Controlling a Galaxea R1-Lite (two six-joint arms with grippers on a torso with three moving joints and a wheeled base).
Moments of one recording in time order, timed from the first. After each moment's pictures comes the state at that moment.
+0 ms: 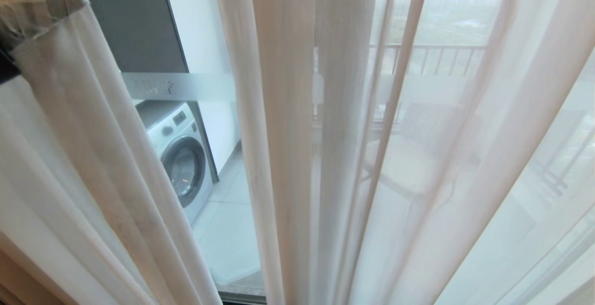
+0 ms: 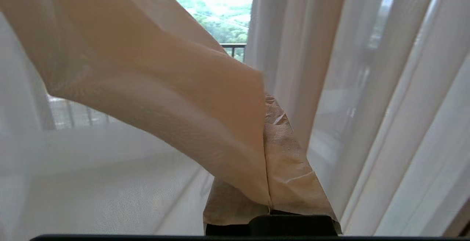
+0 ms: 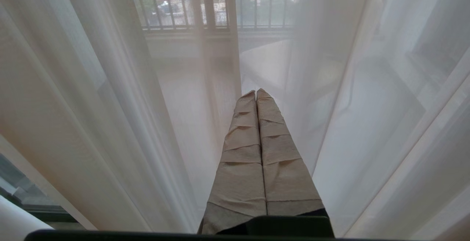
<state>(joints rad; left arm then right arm) -0.30 1.08 -0.90 -0.46 -0.22 -0.17 0.00 0.00 0.00 -0.01 -0.04 0.04</state>
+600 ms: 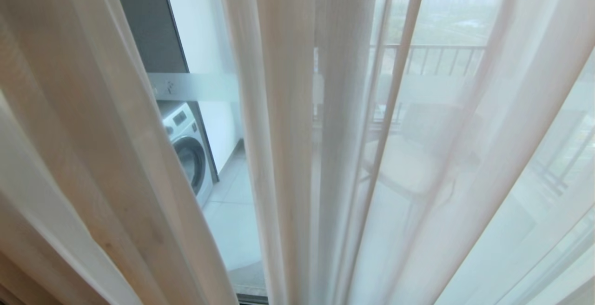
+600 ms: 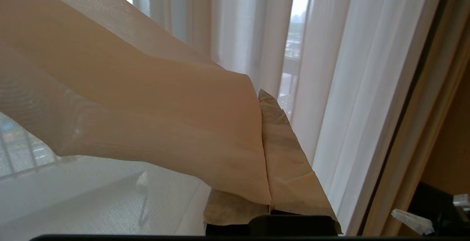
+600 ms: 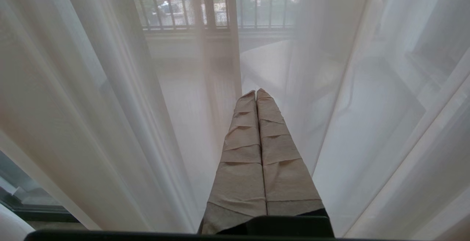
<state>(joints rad) -0.60 1.08 -1.11 -0.32 -0.22 -0.17 0.00 0.00 0.00 -0.01 -0.04 0.04</state>
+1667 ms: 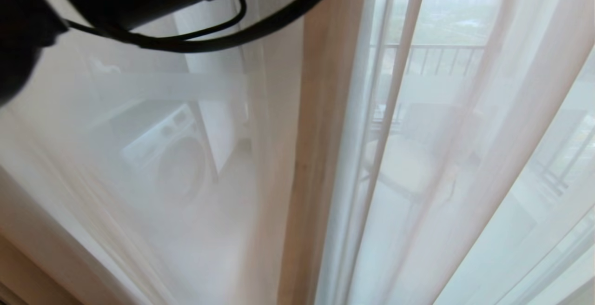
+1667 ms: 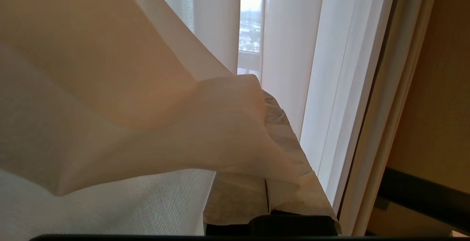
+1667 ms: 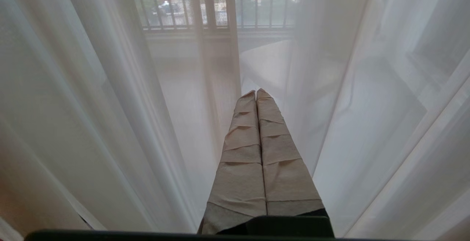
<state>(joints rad) -0.85 1.68 -1.62 -0.39 -0.20 -0.11 0.00 0.00 0.00 -0.01 -0.04 0.04</state>
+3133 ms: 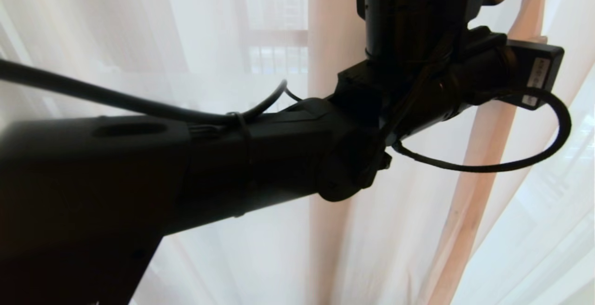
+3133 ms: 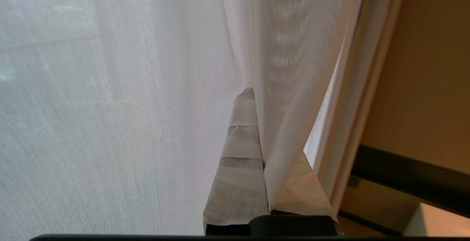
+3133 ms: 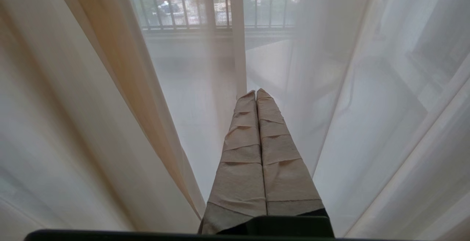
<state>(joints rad) -1.05 2.23 -2.01 -0.45 -0.15 -0.09 0.00 0.00 0.00 -0.01 -0.04 0.04</state>
